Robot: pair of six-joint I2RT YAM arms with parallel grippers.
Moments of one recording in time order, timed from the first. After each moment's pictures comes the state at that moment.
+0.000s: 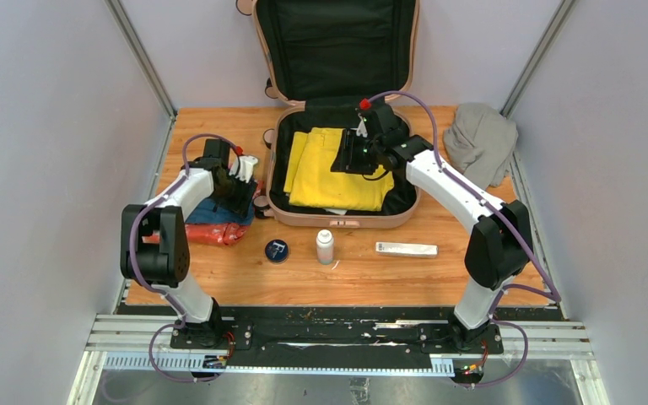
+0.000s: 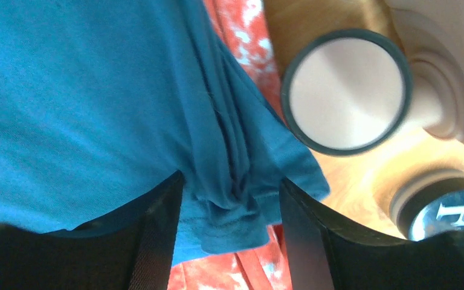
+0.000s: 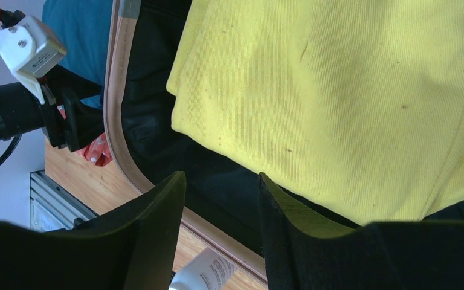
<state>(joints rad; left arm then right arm) -0.04 1.66 1.09 -0.61 0.16 0.41 0.56 1.73 1.54 -0.51 -0.21 0.53</state>
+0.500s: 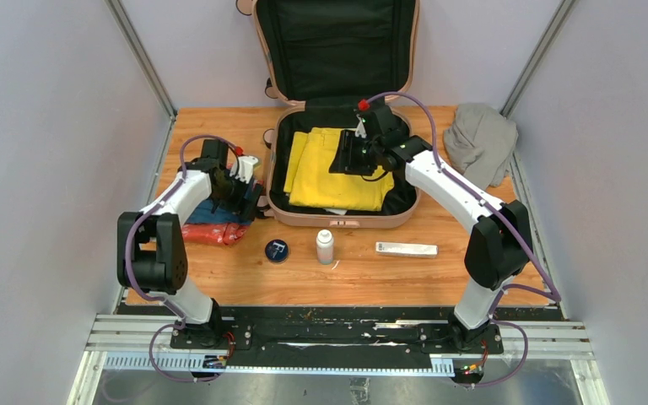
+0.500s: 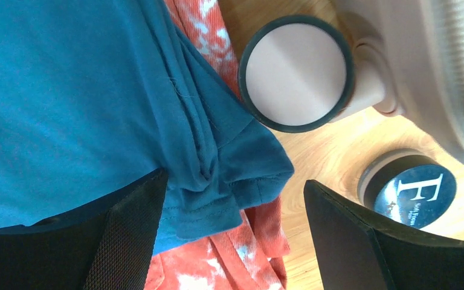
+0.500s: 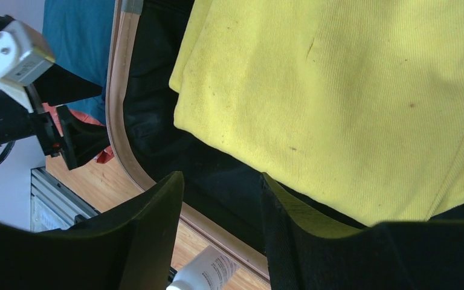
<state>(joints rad) -0.04 1.59 1.09 -0.68 0.26 0.39 0.56 1.73 1.54 -0.51 -0.21 0.54</state>
